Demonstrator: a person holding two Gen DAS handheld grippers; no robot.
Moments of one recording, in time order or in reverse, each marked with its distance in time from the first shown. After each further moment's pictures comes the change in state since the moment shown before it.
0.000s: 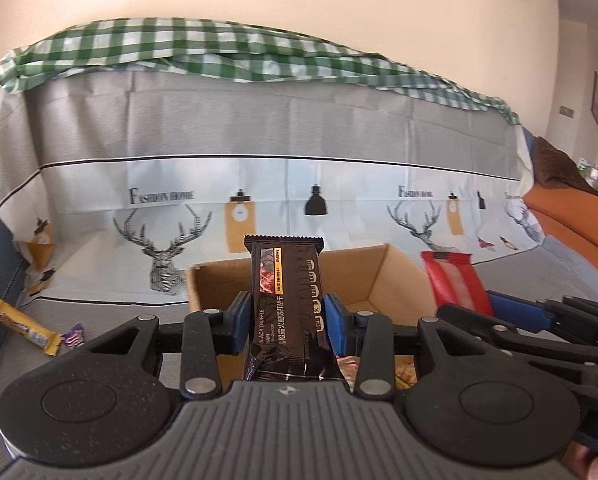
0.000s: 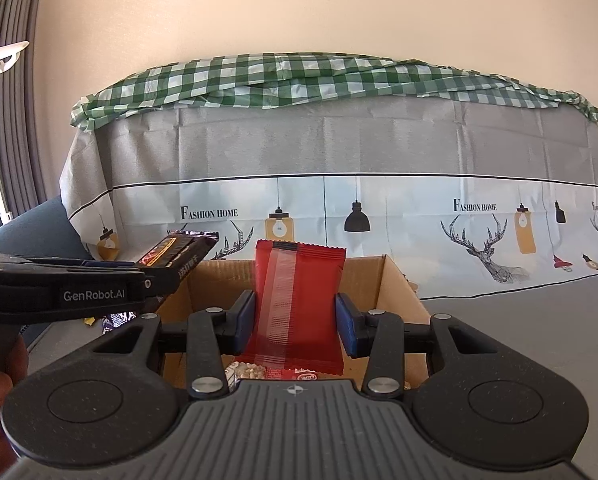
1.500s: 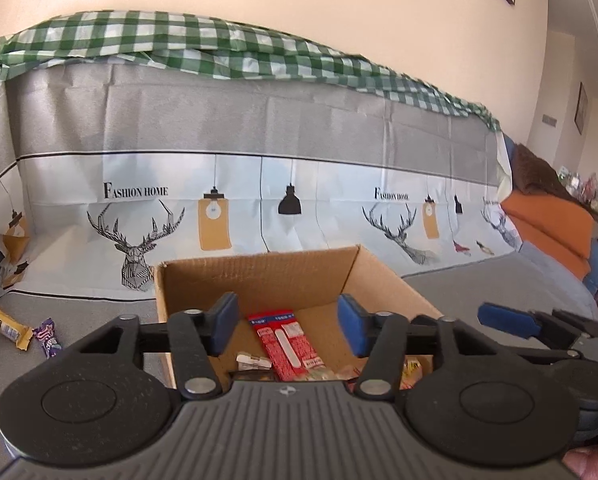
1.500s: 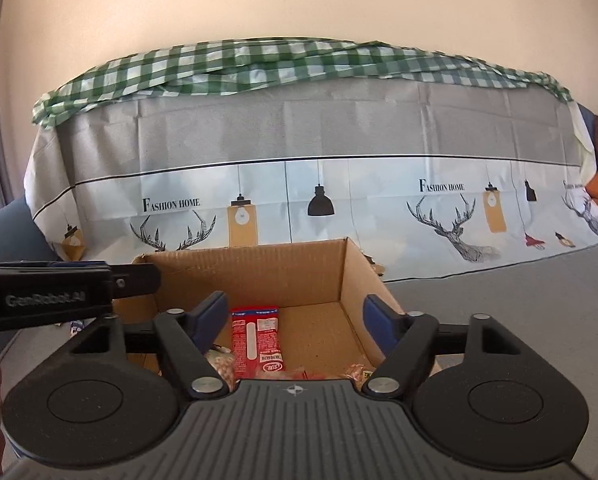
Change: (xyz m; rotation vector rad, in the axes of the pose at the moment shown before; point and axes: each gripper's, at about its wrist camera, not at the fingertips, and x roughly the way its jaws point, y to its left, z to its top) left arm 0.001 -0.001 0.000 -0.031 -0.007 -0.070; right arm 0.007 -0.011 -0.004 0.058 0.041 -0.106
